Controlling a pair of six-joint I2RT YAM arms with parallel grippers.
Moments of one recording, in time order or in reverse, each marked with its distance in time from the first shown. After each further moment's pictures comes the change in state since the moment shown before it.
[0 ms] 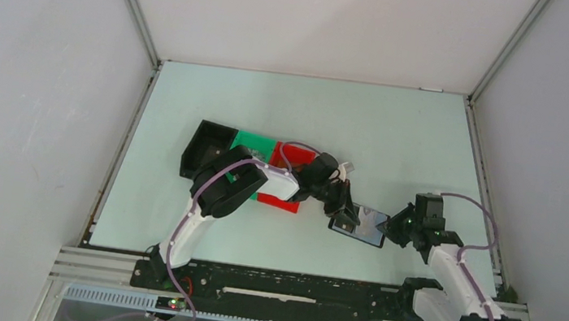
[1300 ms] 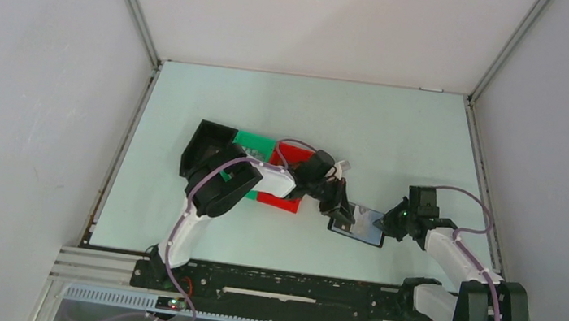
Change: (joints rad) left arm 0.021 -0.035 -0.019 -0.065 0.004 0.061; right arm 0.031 0.154 0.058 0.051 0.029 0.016
